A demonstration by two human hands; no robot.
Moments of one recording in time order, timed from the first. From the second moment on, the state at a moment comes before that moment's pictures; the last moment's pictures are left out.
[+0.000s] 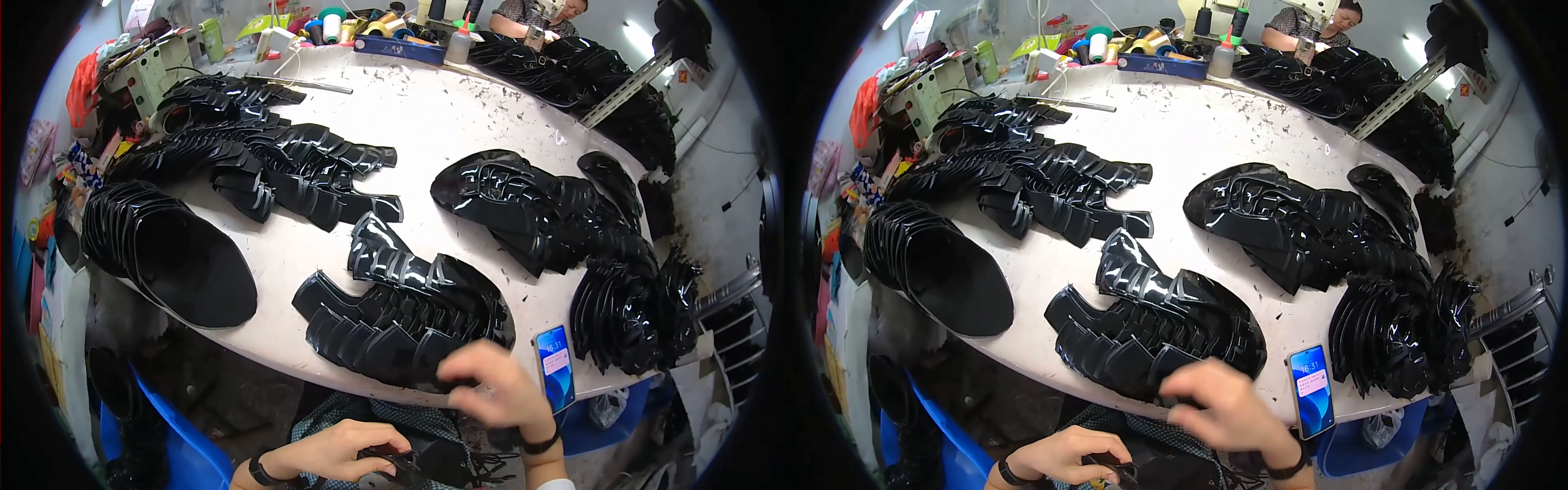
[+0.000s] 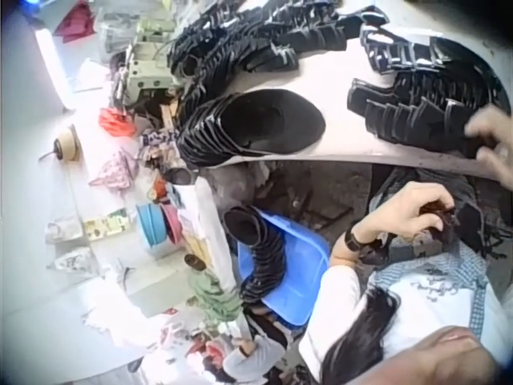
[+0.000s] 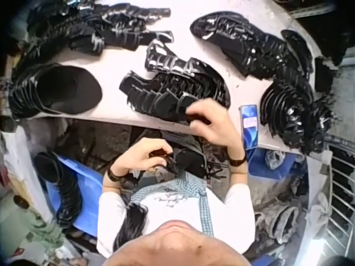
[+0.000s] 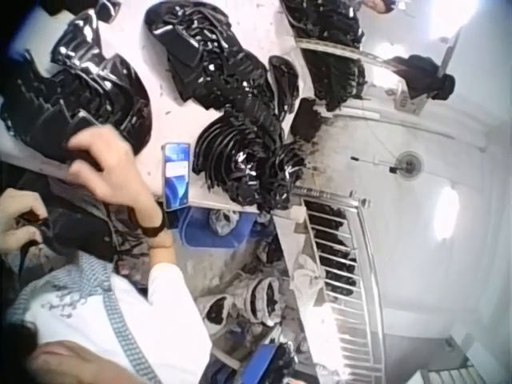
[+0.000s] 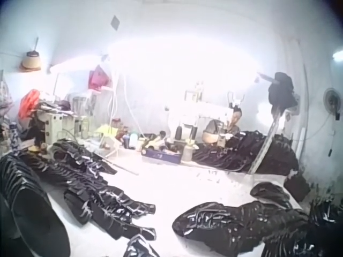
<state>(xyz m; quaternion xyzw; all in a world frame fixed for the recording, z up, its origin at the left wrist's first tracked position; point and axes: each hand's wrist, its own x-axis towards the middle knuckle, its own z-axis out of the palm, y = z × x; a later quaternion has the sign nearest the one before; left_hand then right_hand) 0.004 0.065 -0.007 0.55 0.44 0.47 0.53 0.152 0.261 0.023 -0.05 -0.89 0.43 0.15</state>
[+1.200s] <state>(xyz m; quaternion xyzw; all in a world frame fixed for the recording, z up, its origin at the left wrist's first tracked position) -0.004 0.085 0.012 0.49 0.52 0.43 0.55 0.137 0.242 0.022 0.02 -0.93 0.36 0.11</state>
